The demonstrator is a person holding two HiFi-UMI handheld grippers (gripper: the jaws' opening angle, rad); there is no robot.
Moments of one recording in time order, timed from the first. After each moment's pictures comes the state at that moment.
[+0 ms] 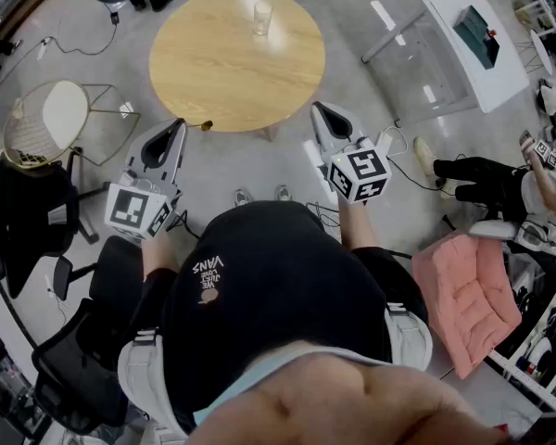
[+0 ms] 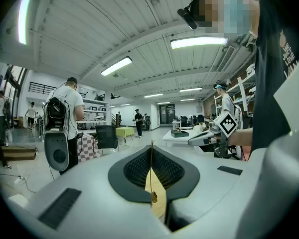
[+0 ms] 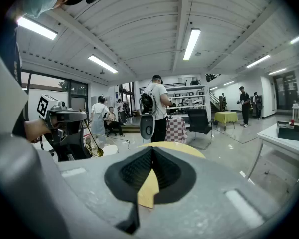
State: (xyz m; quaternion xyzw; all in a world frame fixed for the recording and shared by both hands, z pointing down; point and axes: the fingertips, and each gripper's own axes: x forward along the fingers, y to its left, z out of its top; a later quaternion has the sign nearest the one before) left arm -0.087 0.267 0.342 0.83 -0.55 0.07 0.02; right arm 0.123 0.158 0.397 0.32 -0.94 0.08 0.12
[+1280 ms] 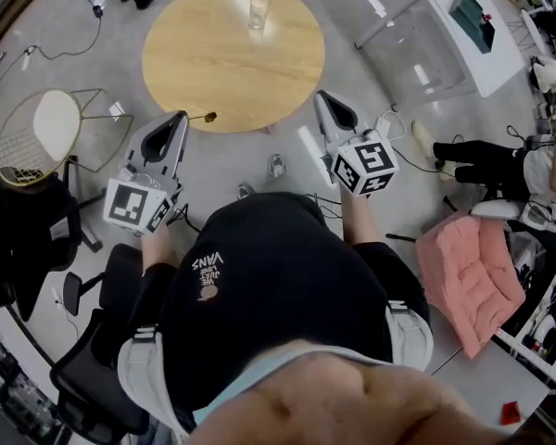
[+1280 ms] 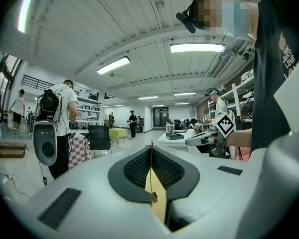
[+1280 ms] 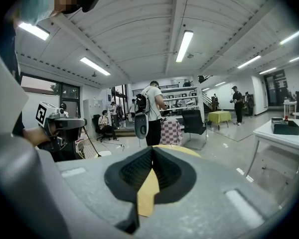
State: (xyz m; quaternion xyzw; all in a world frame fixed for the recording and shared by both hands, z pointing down) left arm -0.115 0.234 0.351 0.85 -0.52 0.05 0.02; right arm 0.099 0.133 0.394 0.35 -0.93 0.09 0.10
